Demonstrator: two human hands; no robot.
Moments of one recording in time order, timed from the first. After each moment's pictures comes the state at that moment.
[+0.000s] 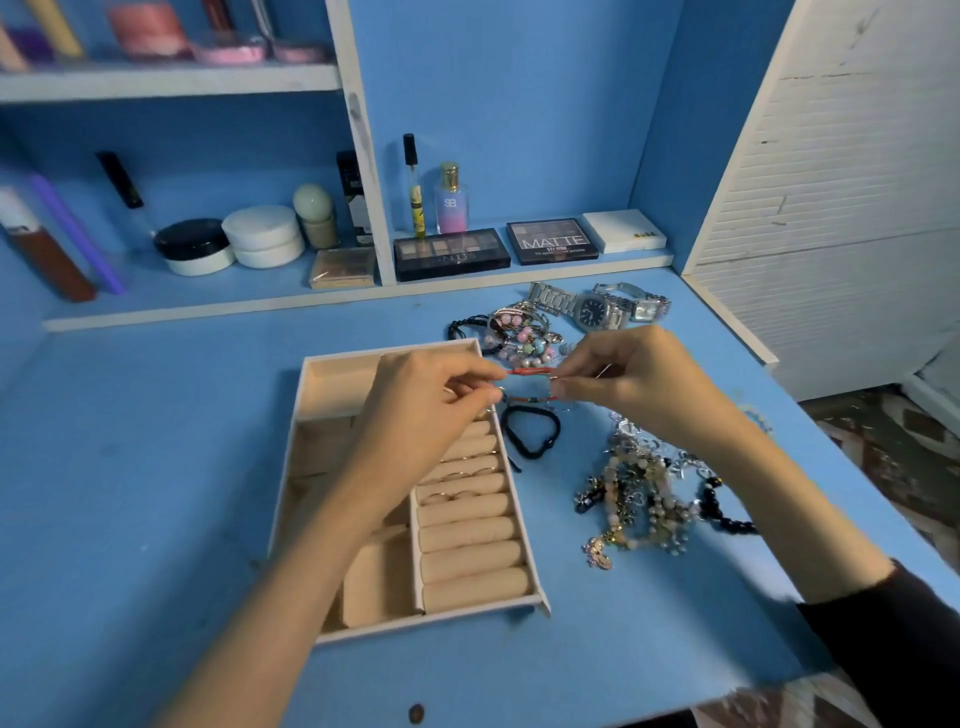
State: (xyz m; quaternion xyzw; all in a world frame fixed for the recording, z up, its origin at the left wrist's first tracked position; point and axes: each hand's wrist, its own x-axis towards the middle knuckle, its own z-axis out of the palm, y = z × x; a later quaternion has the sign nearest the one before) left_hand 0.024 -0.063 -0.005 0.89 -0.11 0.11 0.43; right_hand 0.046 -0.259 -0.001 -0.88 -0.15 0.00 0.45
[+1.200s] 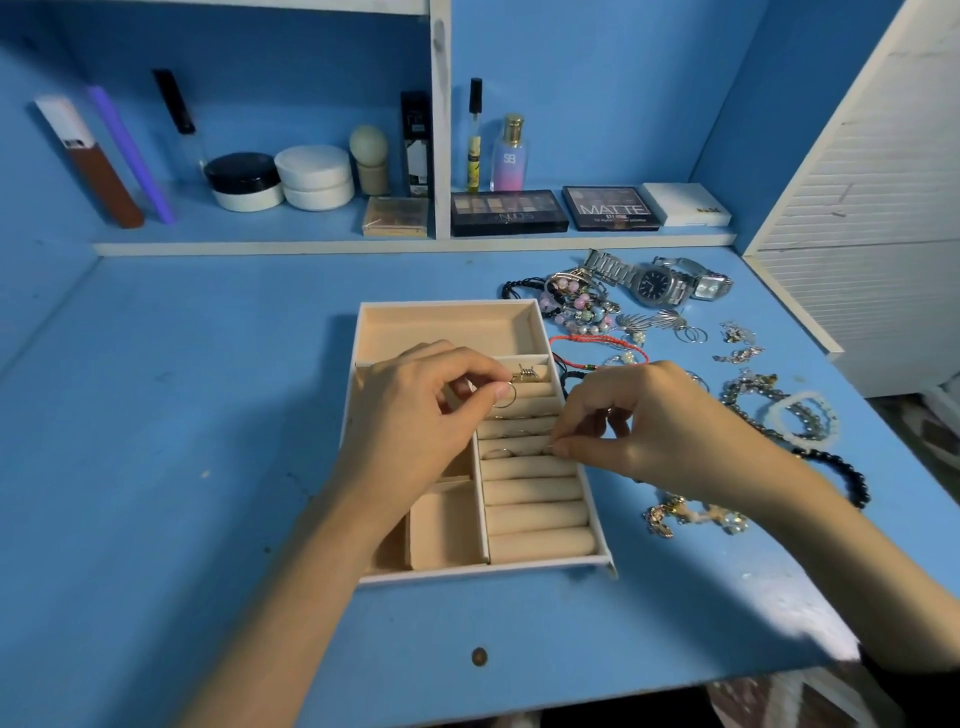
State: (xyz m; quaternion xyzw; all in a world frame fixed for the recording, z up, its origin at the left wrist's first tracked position) left_hand -0.013 -0.022 -0.028 0.87 -0.11 0.20 0.43; right_hand 0.004 -0.214 -0.001 -0.90 -0.29 0.06 0.33
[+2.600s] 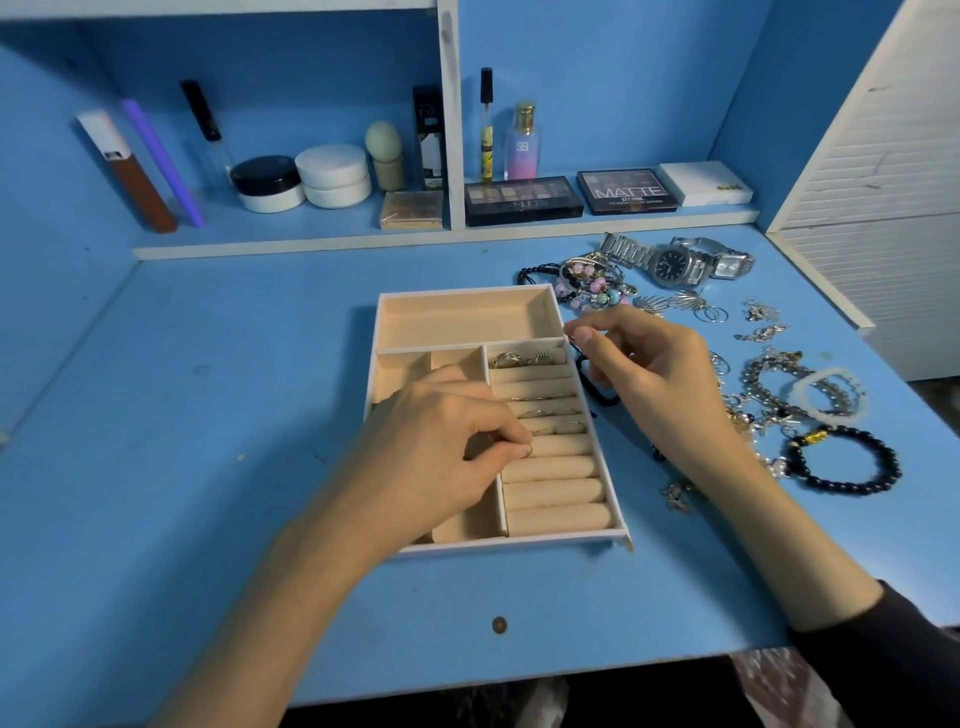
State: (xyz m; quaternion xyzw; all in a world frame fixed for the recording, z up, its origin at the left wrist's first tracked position) left_hand -0.042 -0.014 -0.016 0.93 -0.21 0.10 0.30; right_hand 0.019 -0.202 -0.039 -0.82 -0.14 -0.12 0.54
